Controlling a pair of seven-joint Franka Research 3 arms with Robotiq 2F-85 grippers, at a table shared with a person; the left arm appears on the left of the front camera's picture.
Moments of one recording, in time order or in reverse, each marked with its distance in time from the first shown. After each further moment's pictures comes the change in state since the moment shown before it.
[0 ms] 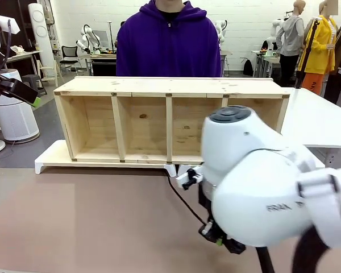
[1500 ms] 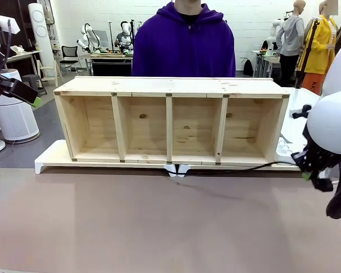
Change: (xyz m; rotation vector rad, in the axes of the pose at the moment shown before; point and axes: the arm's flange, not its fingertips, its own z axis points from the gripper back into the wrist) left arm 0.000 0.000 0.000 0.000 0.000 0.000; right arm -0.073 -0.261 0.075 -0.131 -0.131 -0.620
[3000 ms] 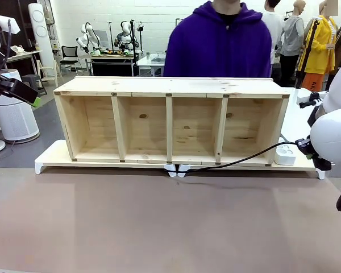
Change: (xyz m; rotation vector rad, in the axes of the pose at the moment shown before) left arm 0.000 0.000 0.000 0.000 0.000 0.000; right arm 0.040 -0.032 -0.026 -0.070 -0.214 0.006
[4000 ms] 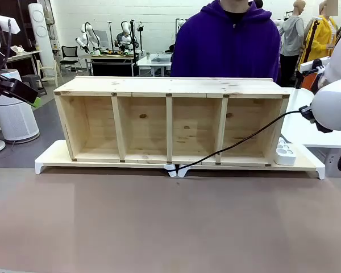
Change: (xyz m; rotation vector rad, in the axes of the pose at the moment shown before) left arm 0.000 0.000 0.000 0.000 0.000 0.000; right arm 0.095 -0.039 0.007 -0.066 -0.148 0.055
